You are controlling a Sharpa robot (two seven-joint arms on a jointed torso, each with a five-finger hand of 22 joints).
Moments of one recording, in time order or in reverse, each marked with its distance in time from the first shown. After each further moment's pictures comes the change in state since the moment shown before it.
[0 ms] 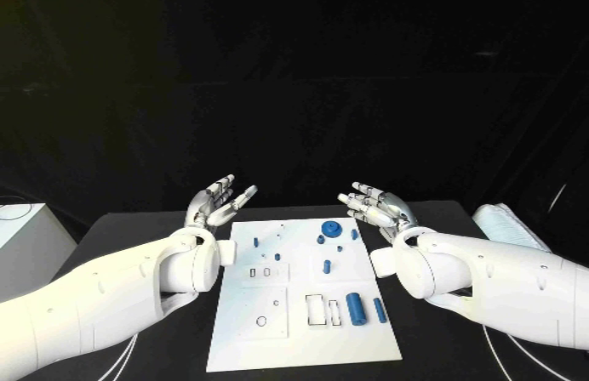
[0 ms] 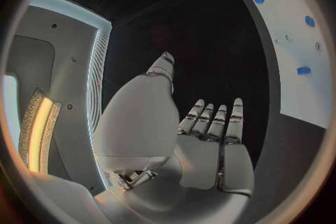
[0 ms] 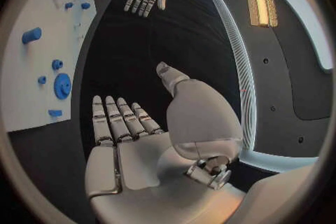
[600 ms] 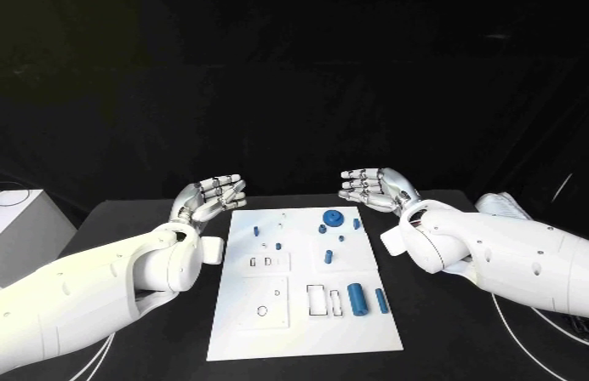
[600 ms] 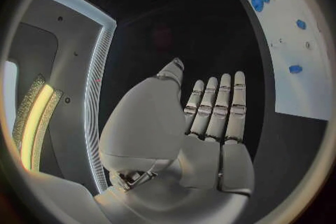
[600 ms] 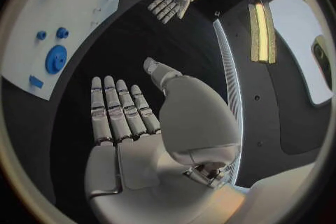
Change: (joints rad) left arm 0.009 -0.116 0.000 0.114 -0.005 0.083 0.003; left_hand 0.071 0.080 0.070 0.001 0.003 0.413 0.039 0.119 0.068 0.590 0.082 0.106 0.043 0.601 0.001 0.178 0.113 0.063 0.449 0.017 0.169 0.072; right arm 0.060 0.014 -0.012 -0.119 -0.371 0.069 -0.052; right_hand 0.156 -0.023 0.063 -0.096 0.000 0.377 0.035 0.086 0.054 0.419 -0.022 0.031 0.021 0.408 -0.028 0.073 0.045 0.047 0.327 0.003 0.088 0.029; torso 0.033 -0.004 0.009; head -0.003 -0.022
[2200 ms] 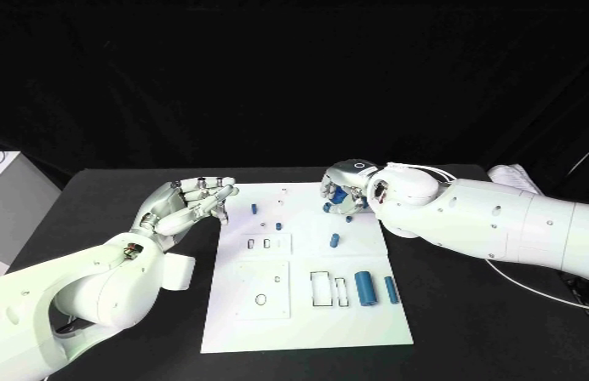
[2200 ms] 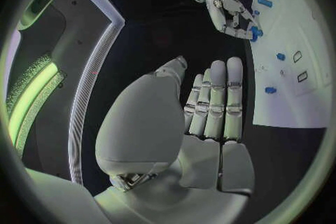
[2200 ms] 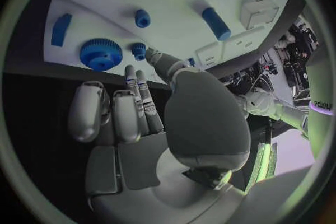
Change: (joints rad) left arm 0.040 -0.188 0.019 0.338 -0.069 0.128 -0.050; left_hand 0.020 -0.077 0.131 -0.001 -0.004 0.133 0.015 0.033 0.072 0.229 -0.069 -0.057 0.008 0.185 -0.112 0.686 0.515 0.015 0.116 -0.119 0.780 0.485; right arm 0.101 0.049 0.007 -0.027 -1.214 0.251 -0.462; right_hand 0.006 -0.161 0.107 0.028 -0.016 0.327 -0.029 0.054 0.126 0.337 -0.121 0.001 0.021 0.659 -0.187 1.243 1.094 -0.056 0.733 -0.188 1.148 1.069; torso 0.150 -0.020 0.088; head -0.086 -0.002
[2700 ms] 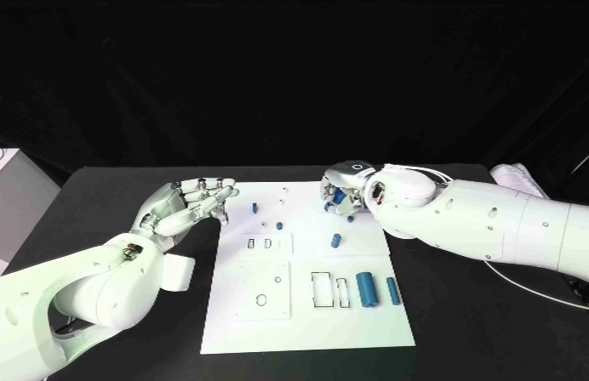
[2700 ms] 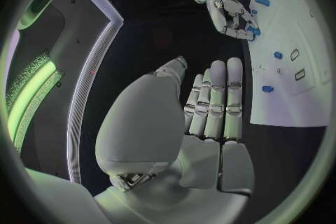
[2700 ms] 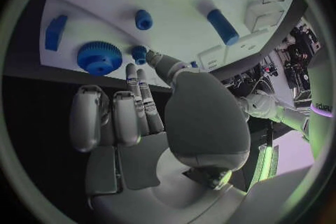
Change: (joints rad) left arm 0.003 -0.001 0.000 0.000 -0.001 0.004 -0.007; left_hand 0.000 0.000 0.003 0.003 0.000 0.000 0.000 0.000 0.001 0.000 0.000 0.000 0.000 0.000 0.000 0.005 0.001 0.000 -0.007 0.000 0.004 0.003; right arm 0.000 0.013 0.000 -0.008 -0.016 0.007 -0.016; right_hand -0.008 0.008 0.017 0.028 0.033 0.016 -0.009 0.004 0.017 0.045 -0.012 0.004 0.018 0.000 0.000 0.034 0.034 -0.015 0.022 0.003 0.068 0.093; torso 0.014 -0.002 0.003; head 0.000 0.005
